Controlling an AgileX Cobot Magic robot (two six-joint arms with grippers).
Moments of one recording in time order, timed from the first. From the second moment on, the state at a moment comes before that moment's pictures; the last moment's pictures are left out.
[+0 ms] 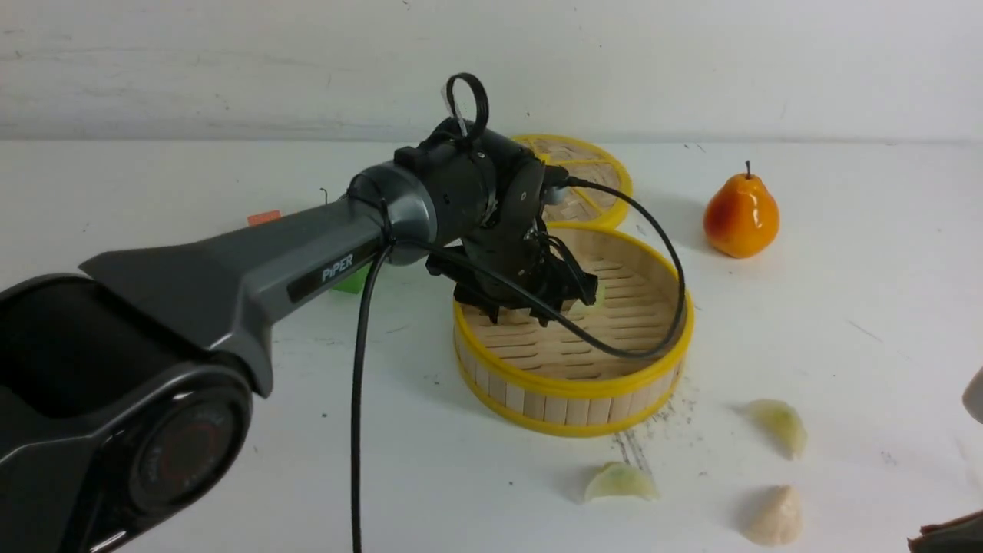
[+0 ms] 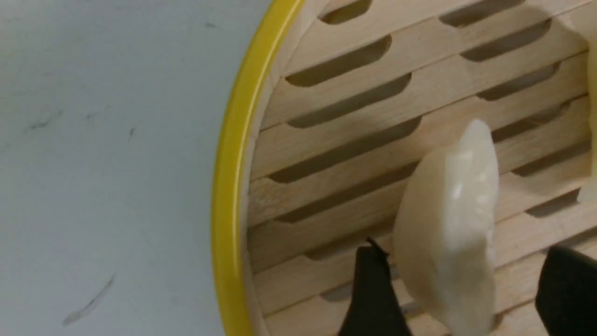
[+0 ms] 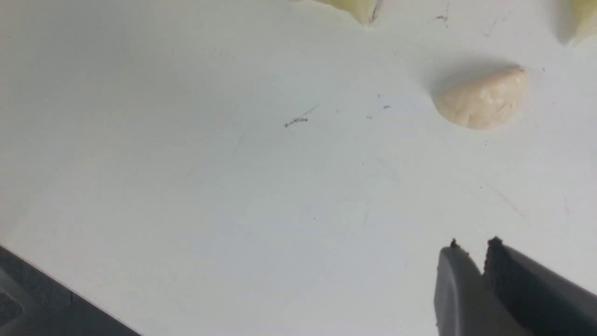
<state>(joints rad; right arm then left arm) 0.16 0.85 -0.69 0.39 0.98 -0.35 -0.59 2.28 -2.01 0.11 0.87 -0.36</state>
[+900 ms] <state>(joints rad) 0.16 0.54 -0.74 0.09 1.03 -0.10 -0.80 2.20 -1.93 -0.20 1.23 0.50</state>
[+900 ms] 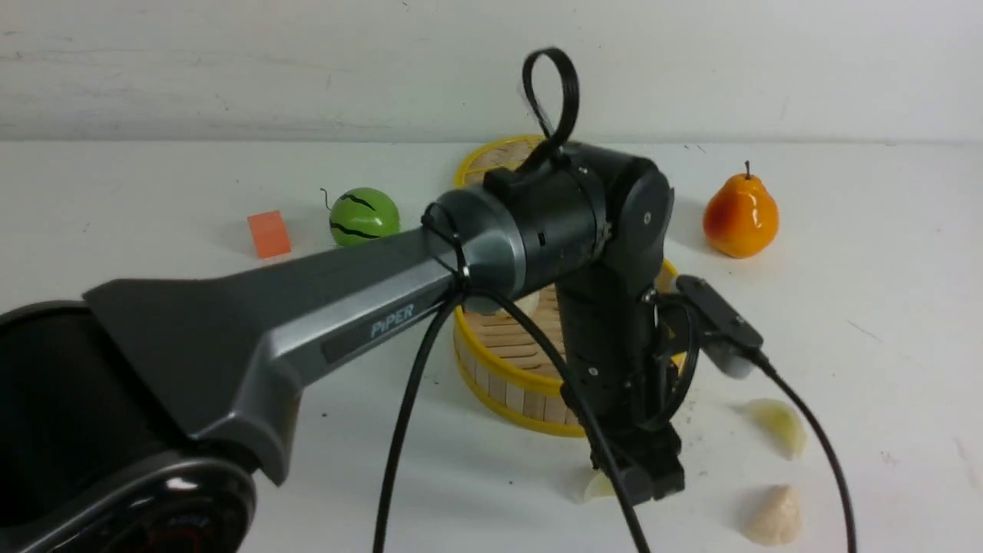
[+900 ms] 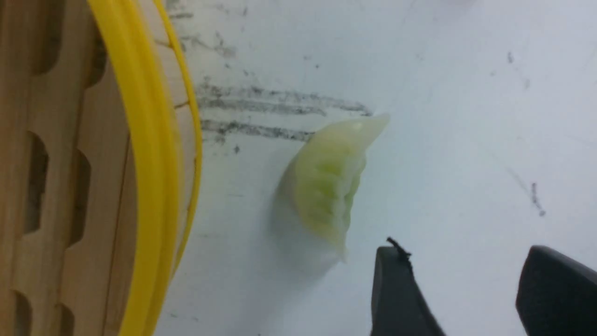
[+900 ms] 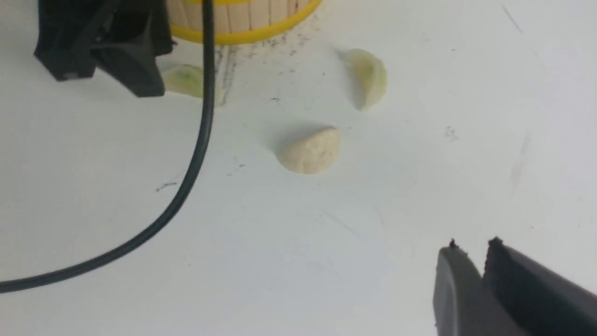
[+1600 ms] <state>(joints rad) 0.16 0.54 -0.74 0.08 1.03 -0.09 -0.81 2.31 -1.93 -0.17 1.14 0.37</state>
